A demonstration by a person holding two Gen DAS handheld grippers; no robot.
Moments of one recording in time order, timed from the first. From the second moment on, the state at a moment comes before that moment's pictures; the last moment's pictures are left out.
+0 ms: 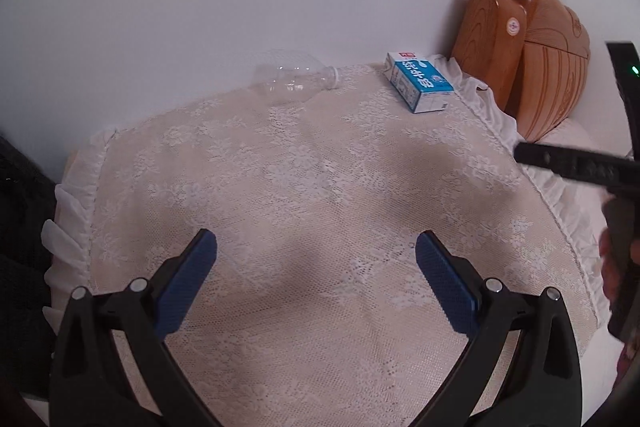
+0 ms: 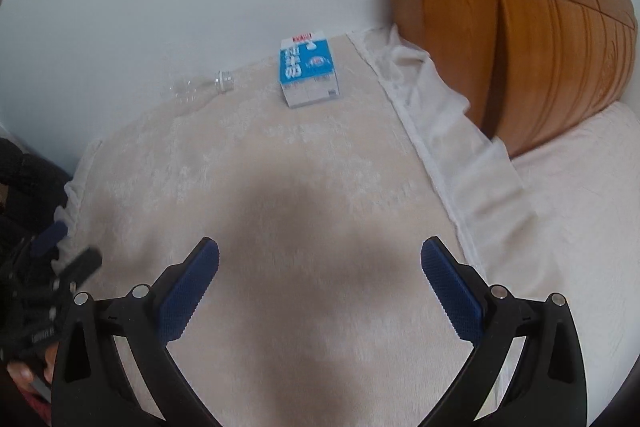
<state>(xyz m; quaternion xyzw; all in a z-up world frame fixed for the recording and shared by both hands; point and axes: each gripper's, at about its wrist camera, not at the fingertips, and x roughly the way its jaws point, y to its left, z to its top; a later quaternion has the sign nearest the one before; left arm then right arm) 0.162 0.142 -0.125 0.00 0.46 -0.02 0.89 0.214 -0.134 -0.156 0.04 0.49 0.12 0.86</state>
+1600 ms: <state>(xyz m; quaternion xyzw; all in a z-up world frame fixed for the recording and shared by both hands) 0.395 0.130 -0.187 -0.36 0.46 0.37 0.72 0.197 -0.213 -0.132 0.09 0.48 0.06 0.87</state>
